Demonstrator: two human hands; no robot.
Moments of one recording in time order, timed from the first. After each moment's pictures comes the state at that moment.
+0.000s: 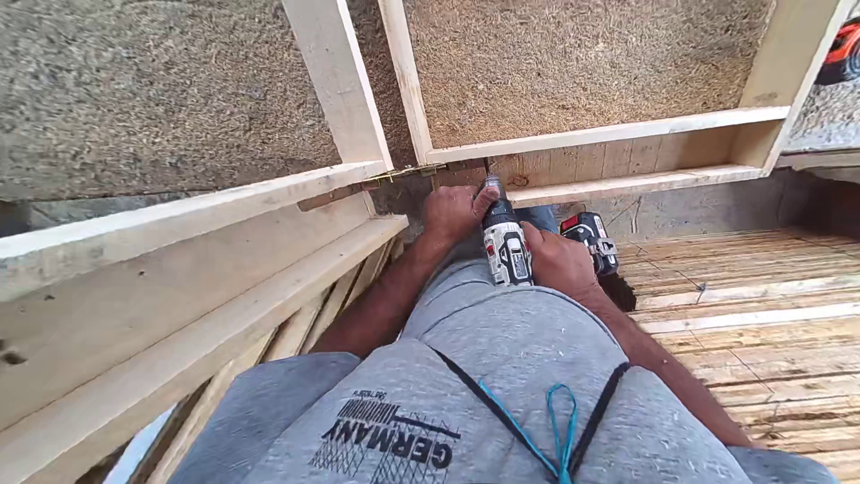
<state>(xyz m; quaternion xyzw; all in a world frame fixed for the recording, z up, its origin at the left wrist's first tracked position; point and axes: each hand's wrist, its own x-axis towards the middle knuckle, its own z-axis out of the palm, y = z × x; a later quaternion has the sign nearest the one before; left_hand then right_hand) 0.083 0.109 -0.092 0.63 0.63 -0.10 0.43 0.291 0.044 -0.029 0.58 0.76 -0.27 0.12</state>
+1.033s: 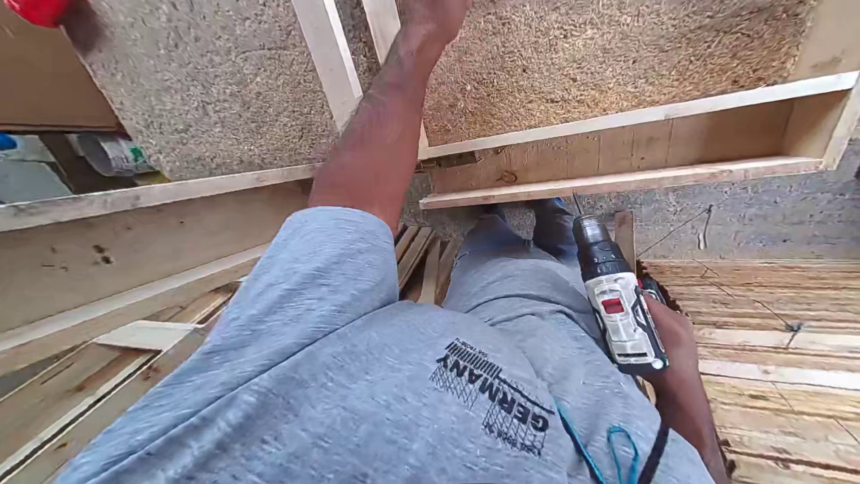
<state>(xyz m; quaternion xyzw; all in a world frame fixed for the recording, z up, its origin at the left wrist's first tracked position) 0.132 0.363 -0.098 0.63 0.72 0.00 0.28 0.481 -0.048 0.000 0.64 0.62 -0.42 -0.18</state>
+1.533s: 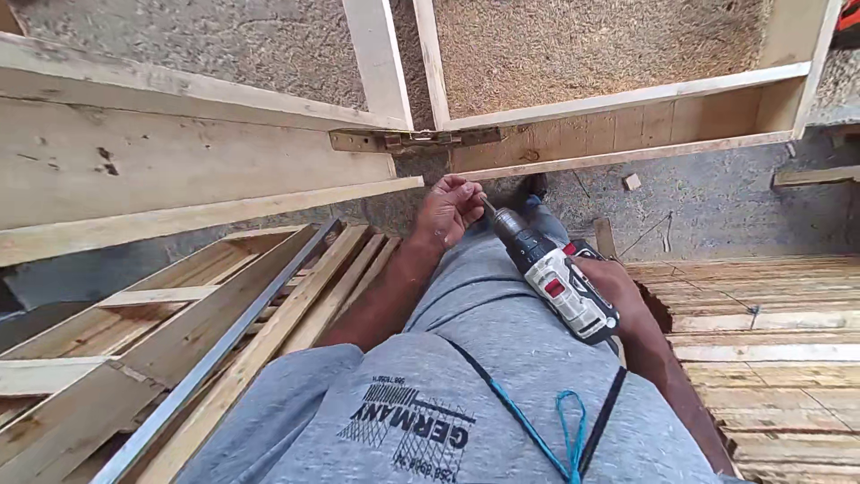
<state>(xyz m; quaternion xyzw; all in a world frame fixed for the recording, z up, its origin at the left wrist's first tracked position) 0.073 0.035 -0.039 0.00 0.61 0.37 0.70 0.367 -0.049 0.011 0.45 0.70 -0.50 -0.23</state>
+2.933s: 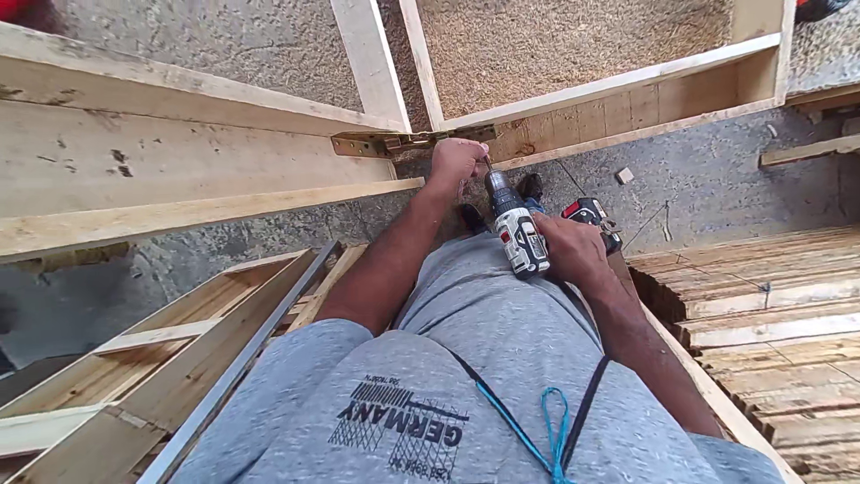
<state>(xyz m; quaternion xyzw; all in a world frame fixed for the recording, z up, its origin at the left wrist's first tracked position) 0.082 0.113 -0.074 0.30 0.74 0.13 0.58 0.306 -0.046 -0.041 0.56 0.79 -0.26 -0.05</state>
